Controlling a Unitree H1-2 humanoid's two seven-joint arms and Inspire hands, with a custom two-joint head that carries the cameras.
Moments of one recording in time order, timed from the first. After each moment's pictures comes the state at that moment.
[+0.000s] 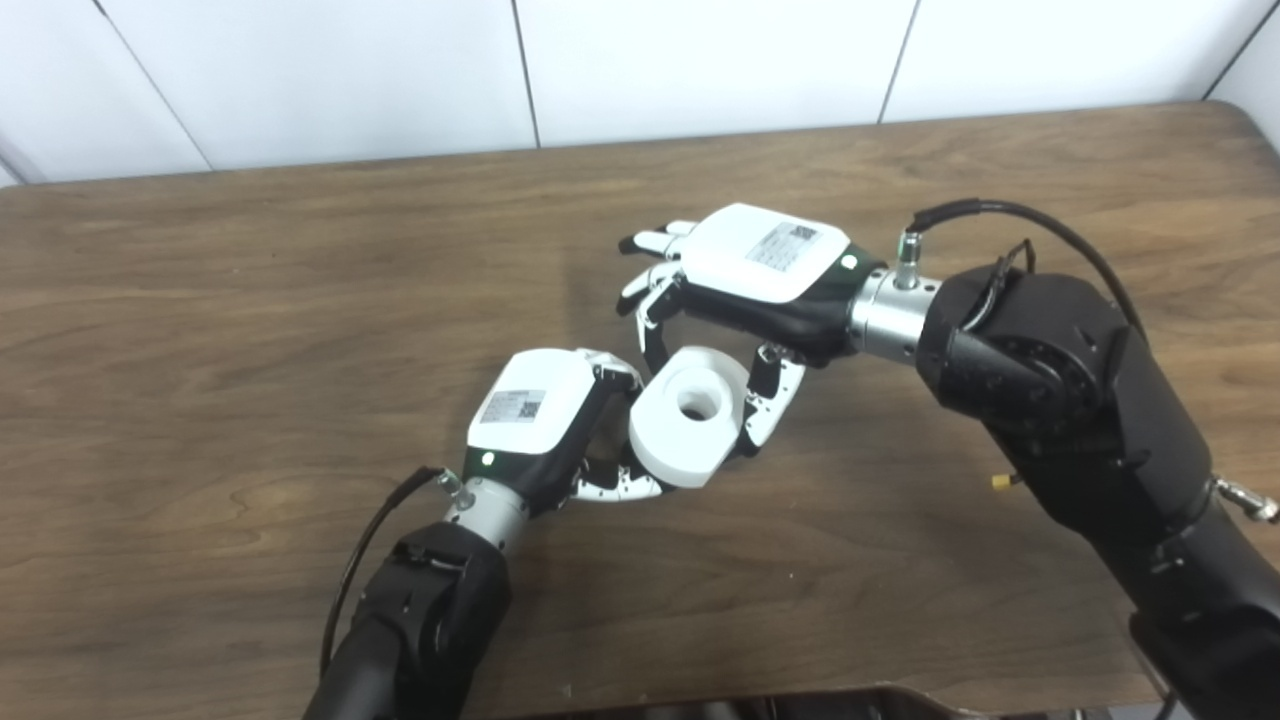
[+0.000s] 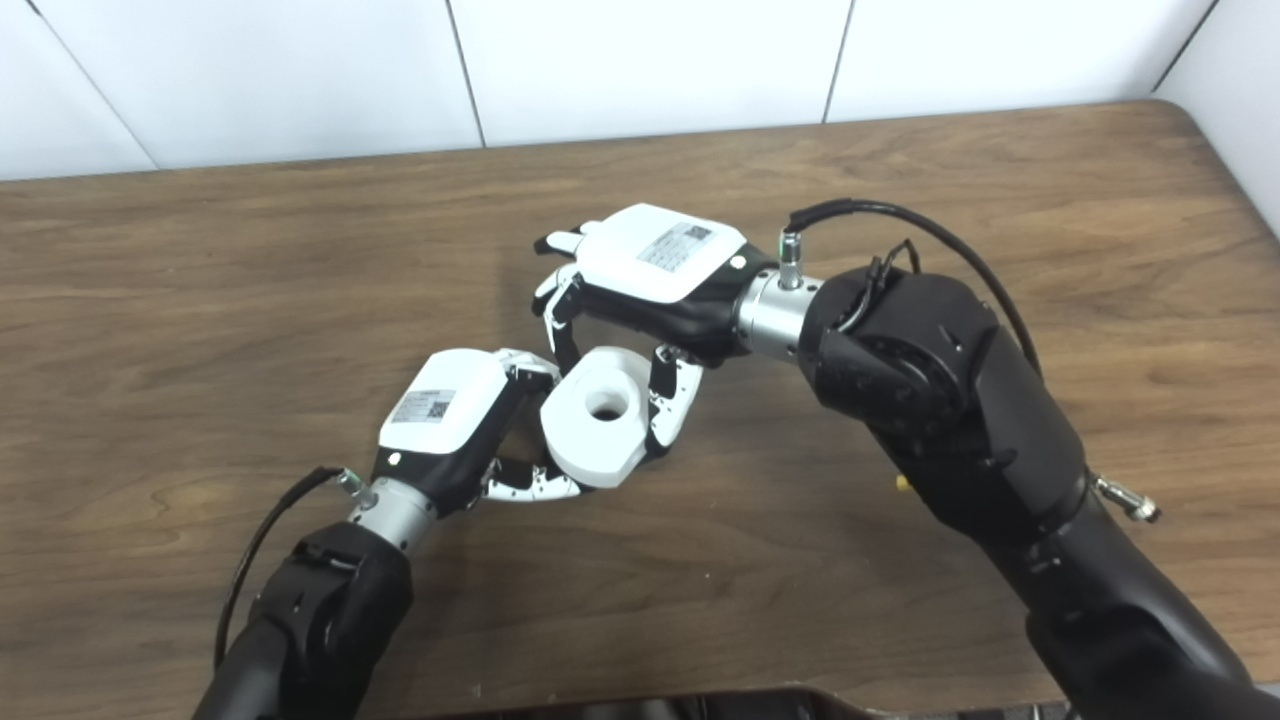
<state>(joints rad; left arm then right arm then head) -0.02 0.18 -0.43 -0.32 1.03 0.17 -0.32 -0.51 -0.40 0.40 -0.51 -0.72 0.09 0.89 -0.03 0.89</state>
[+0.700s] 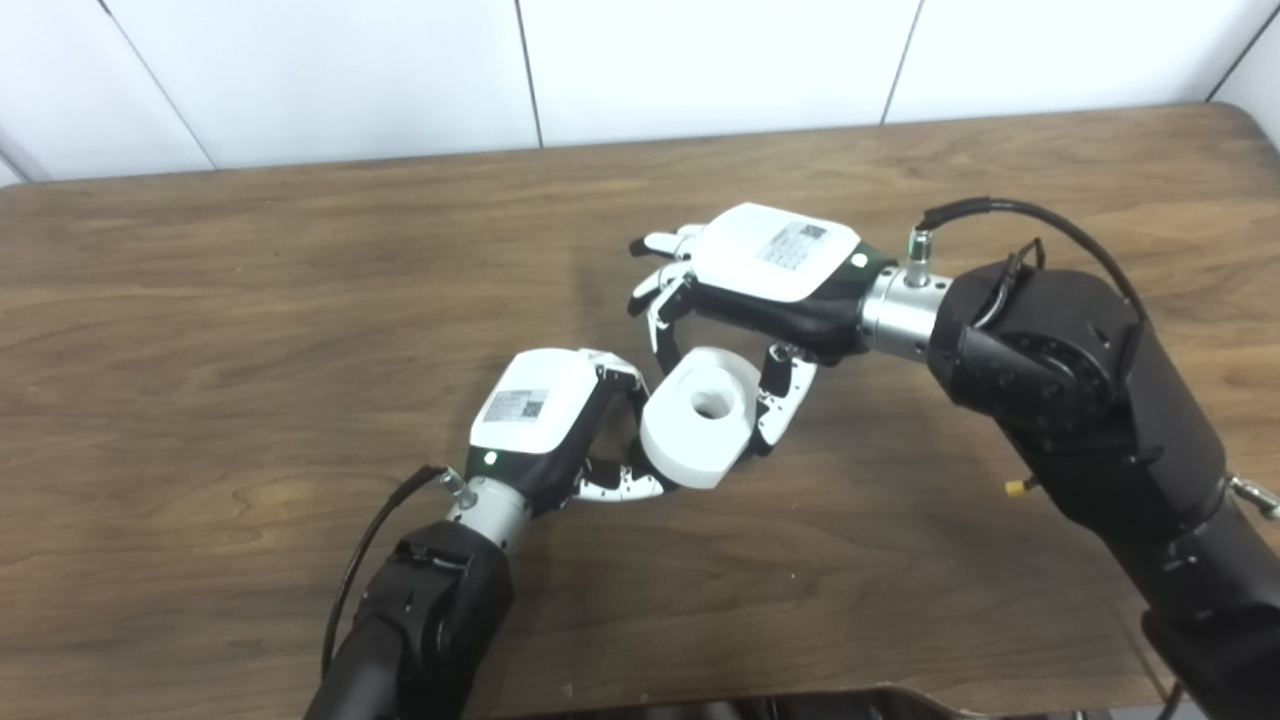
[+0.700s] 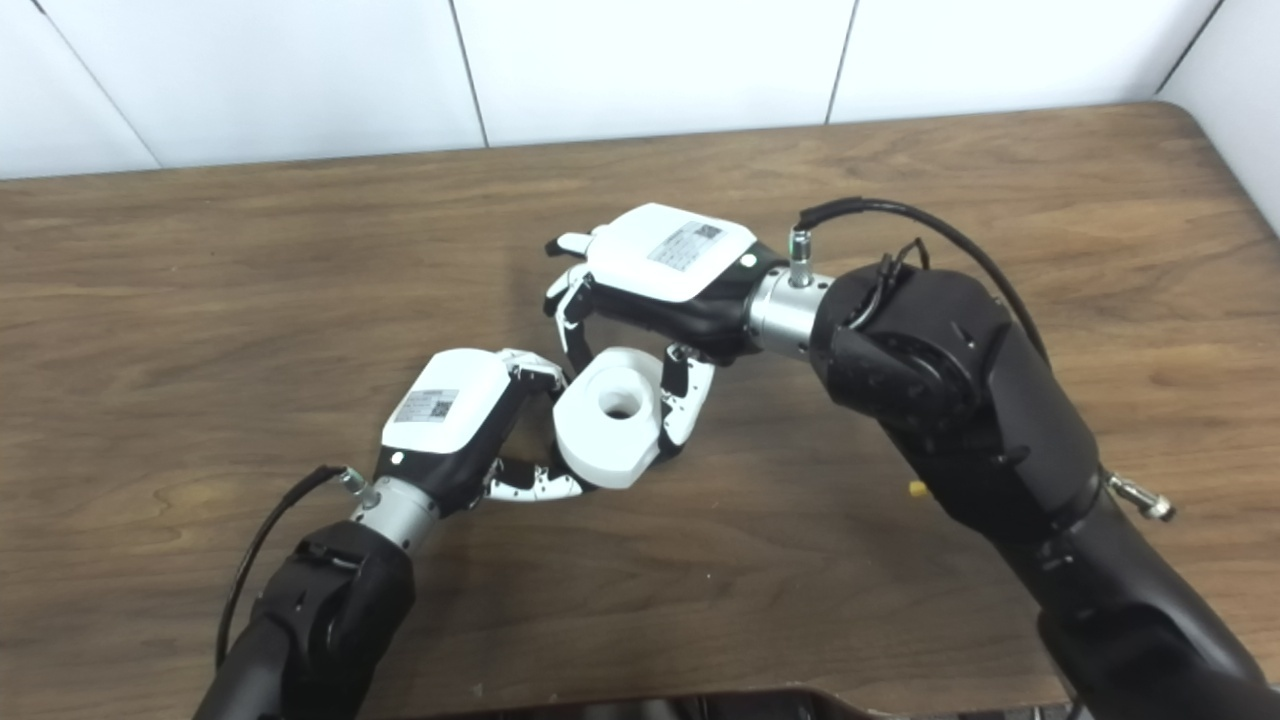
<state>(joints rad) -0.02 0.17 -0.44 -0.32 1.03 0.17 -0.32 -0.51 -0.43 0.39 -0.51 -0.72 0.07 0.90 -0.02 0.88</state>
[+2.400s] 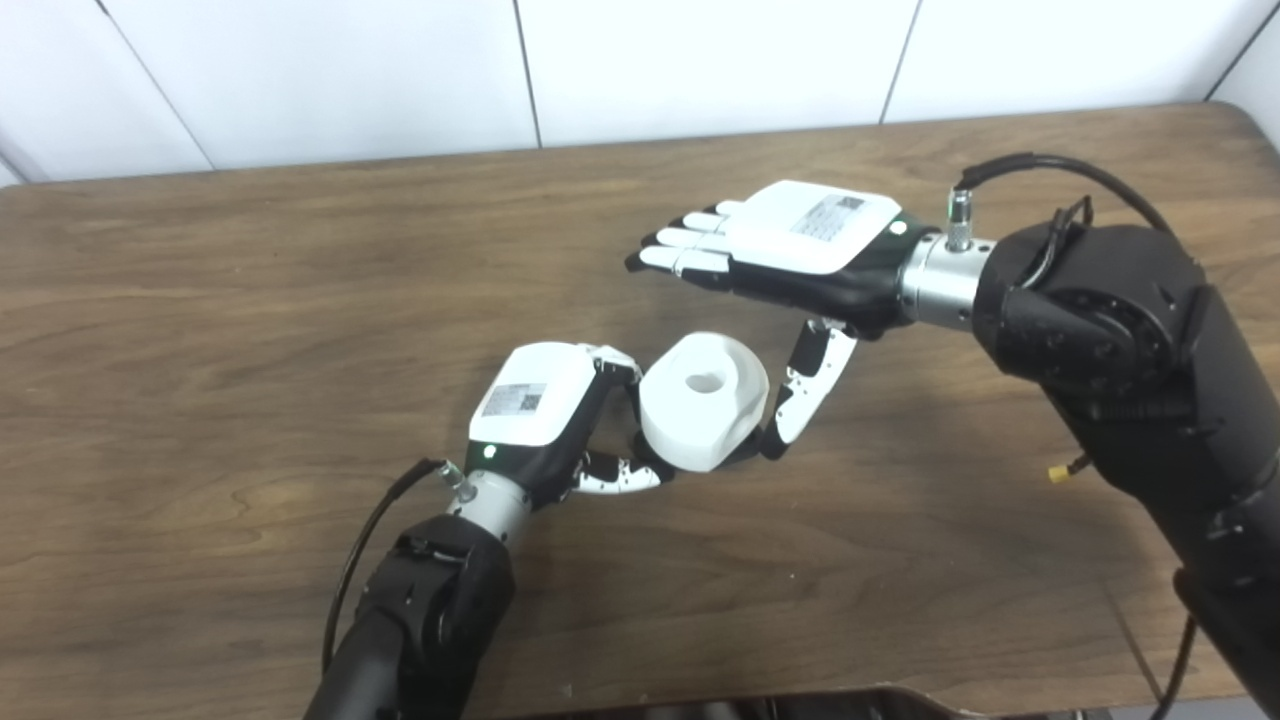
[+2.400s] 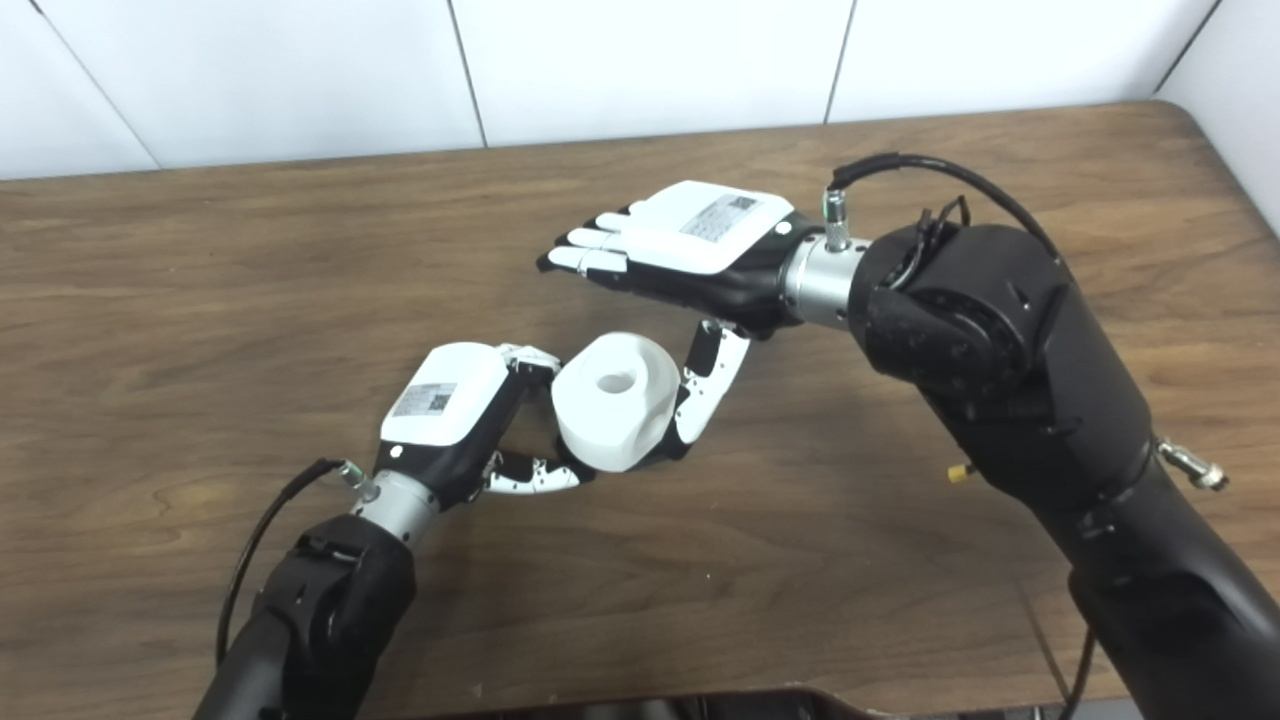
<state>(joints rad) -0.04 0.17 -0.42 -0.32 1.01 0.19 -0.34 -0.57 -0.48 0.36 -0.56 -0.69 0.16 1.03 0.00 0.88</state>
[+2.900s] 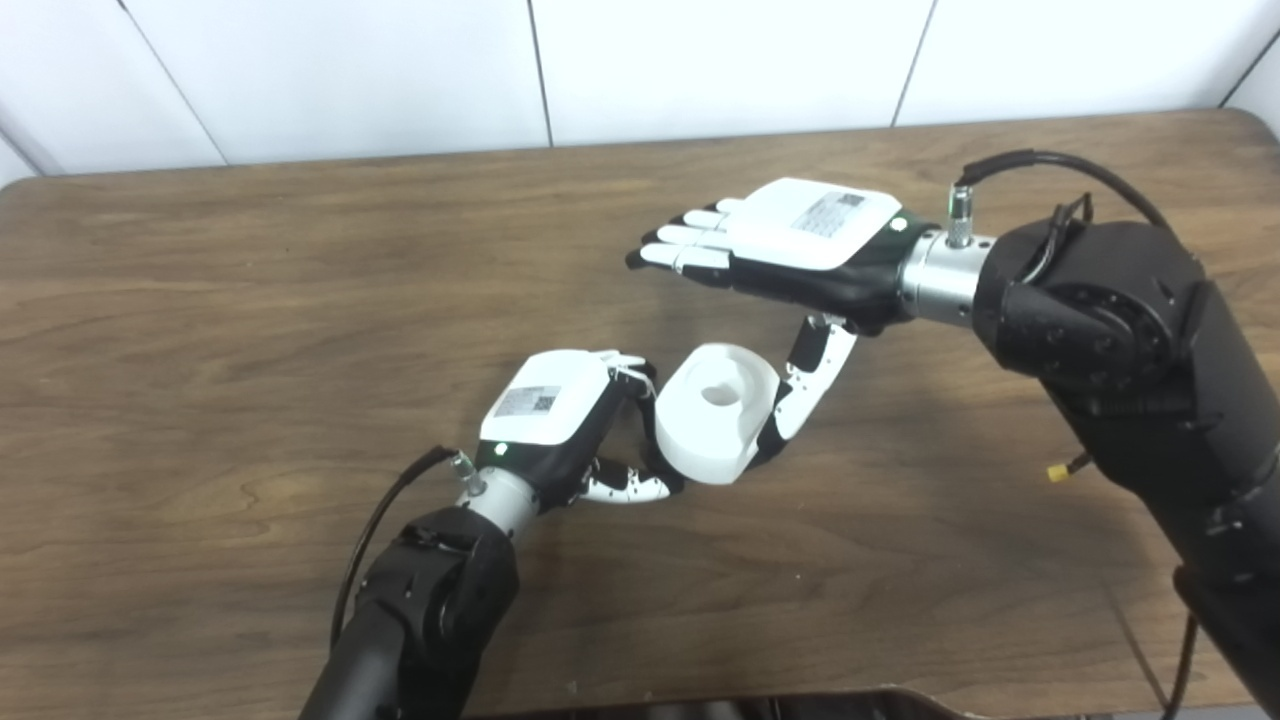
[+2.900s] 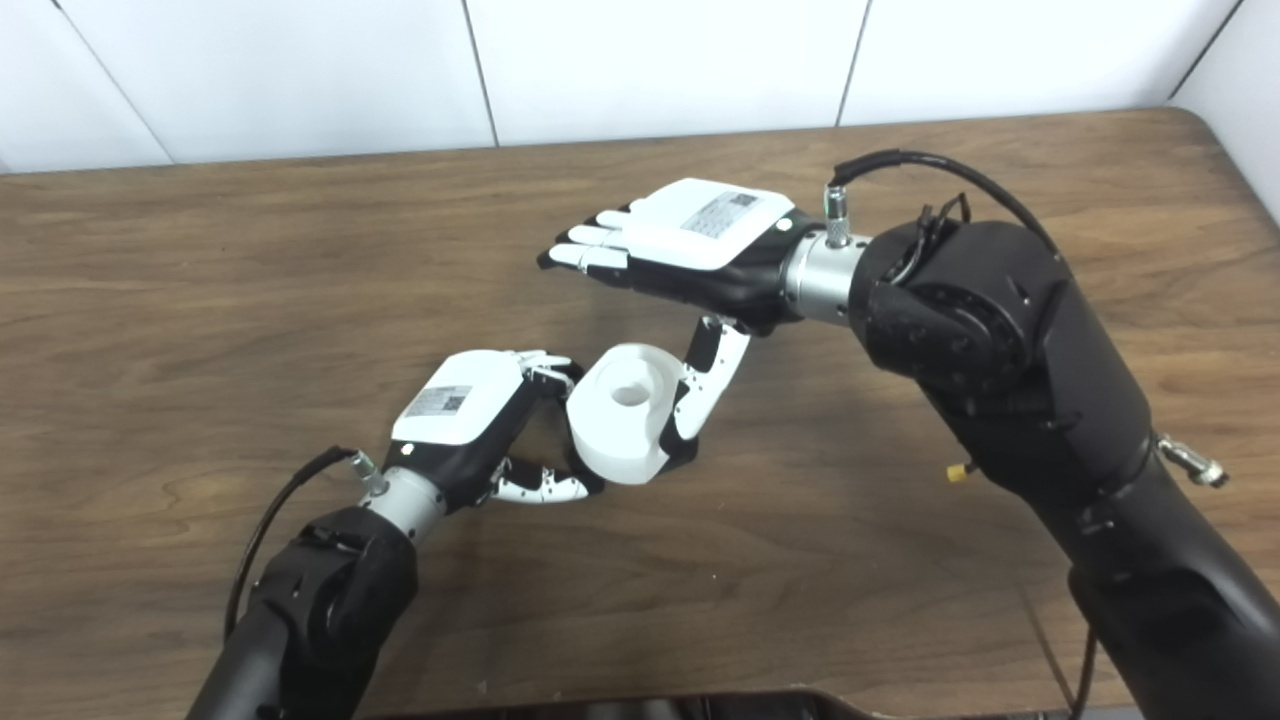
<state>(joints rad) -0.06 0.17 -0.45 -0.37 1.04 0.26 -0.51 -0.58 -0.48 0.36 -0.55 -0.69 0.16 1.03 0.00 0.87</state>
